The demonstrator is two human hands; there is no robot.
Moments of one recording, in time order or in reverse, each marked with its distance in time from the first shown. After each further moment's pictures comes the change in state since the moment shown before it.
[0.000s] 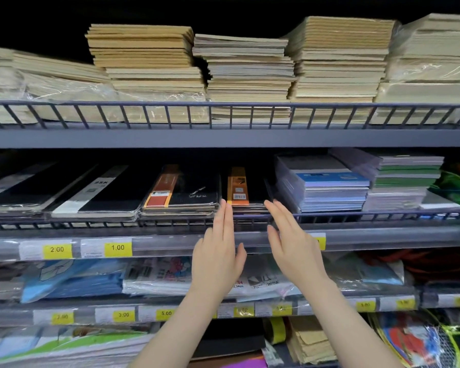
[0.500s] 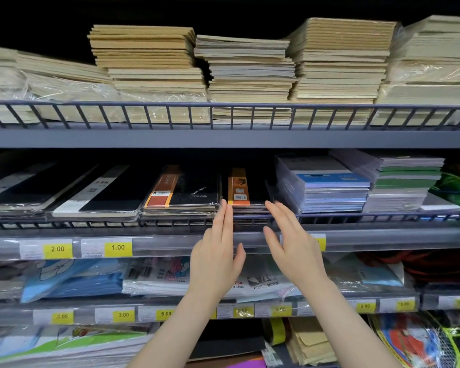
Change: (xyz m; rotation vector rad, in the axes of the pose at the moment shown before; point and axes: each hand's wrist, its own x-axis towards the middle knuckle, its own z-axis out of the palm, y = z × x) left_hand 0.000 -0.002 -0.004 -0.045 -0.009 -0.005; right_hand 0.001 -0.003 -0.002 0.076 -0.014 0.034
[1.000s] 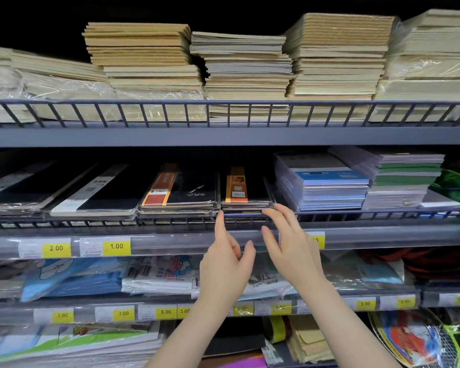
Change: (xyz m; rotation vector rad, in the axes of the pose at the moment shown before) left_hand -0.012 0.031 -0.009 -0.623 -0.084 -0.334; right_hand -0.003 0.001 0.003 -0.023 0.012 -0.010
